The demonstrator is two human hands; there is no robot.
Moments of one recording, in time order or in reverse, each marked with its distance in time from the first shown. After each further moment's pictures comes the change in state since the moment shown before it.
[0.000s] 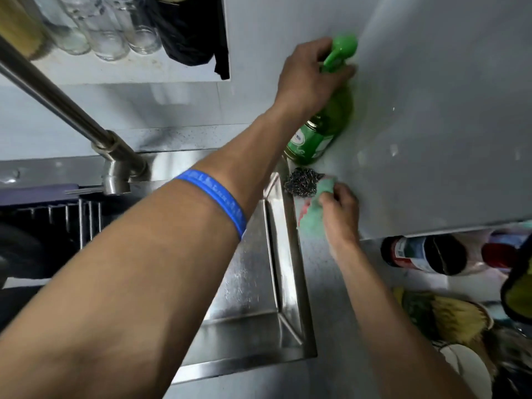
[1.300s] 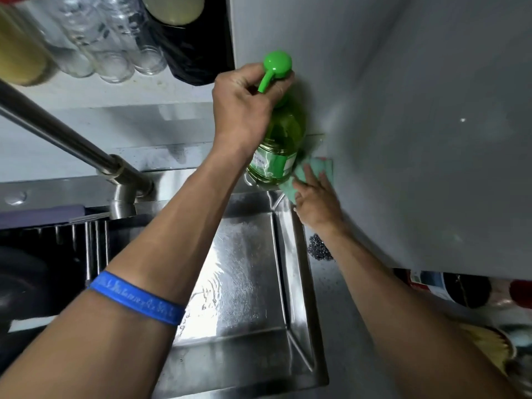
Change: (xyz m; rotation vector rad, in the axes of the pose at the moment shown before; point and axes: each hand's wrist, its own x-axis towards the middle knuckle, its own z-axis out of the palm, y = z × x) left_hand -0.007 -0.029 -0.072 -0.174 0.242 0.048; right_hand 0.079 -0.003 0.057 -0.964 -0.402 -0.468
